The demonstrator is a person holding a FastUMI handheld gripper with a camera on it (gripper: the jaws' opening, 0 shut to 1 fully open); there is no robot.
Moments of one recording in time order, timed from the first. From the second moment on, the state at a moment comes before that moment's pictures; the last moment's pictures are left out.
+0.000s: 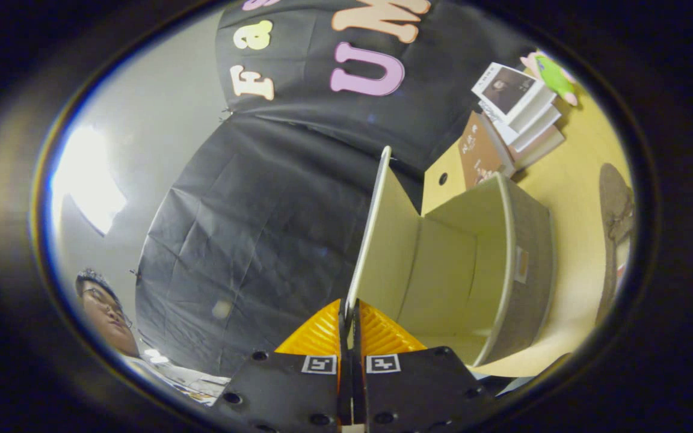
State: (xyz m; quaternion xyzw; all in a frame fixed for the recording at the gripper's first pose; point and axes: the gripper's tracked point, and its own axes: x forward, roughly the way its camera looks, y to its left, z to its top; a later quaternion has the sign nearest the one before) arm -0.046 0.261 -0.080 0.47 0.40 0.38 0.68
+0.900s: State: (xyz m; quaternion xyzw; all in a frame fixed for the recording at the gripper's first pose) arm -0.033 0.400 -0.066 0.40 0.42 0.41 0.70
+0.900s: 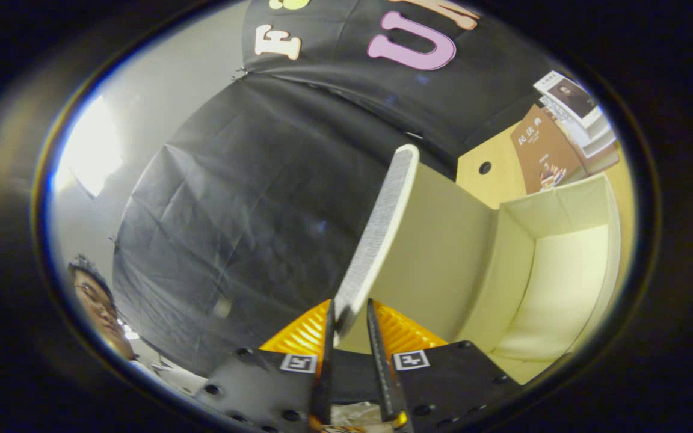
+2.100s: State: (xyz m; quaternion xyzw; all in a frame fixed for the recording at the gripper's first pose) arm 0.025 0.173 -0.112 0.21 0.30 0.25 0.90
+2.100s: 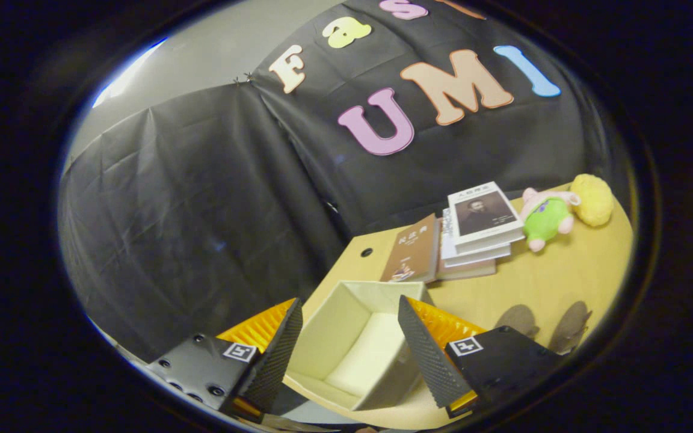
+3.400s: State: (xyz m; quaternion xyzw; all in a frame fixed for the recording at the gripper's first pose) arm -0.014 0.006 -0.338 0.01 0.44 0.10 0.89
